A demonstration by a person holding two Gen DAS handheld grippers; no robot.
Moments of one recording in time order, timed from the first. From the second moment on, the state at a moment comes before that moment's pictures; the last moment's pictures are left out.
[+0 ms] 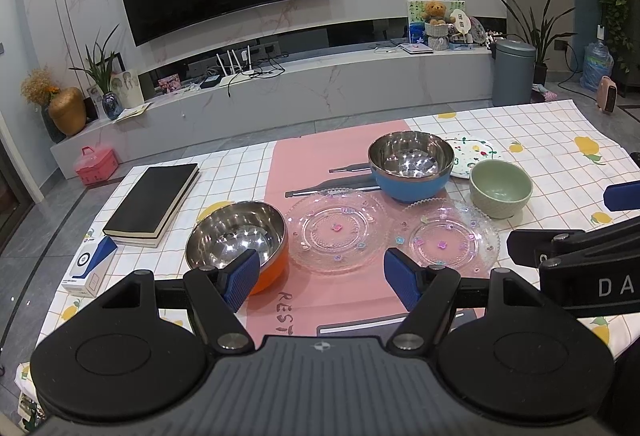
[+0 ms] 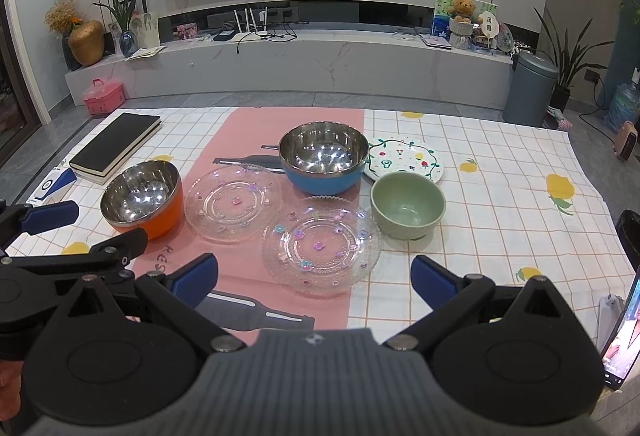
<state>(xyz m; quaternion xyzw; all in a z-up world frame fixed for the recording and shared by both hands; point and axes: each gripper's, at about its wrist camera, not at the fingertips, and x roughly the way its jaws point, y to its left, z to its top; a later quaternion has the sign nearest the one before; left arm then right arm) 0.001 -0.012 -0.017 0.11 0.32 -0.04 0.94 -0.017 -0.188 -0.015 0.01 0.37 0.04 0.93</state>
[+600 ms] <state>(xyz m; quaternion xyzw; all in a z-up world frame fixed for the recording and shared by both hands) 0.000 -0.005 -0.015 0.10 0.32 -0.04 0.94 -0.016 -0.187 -0.017 0.01 0.37 0.04 0.93</state>
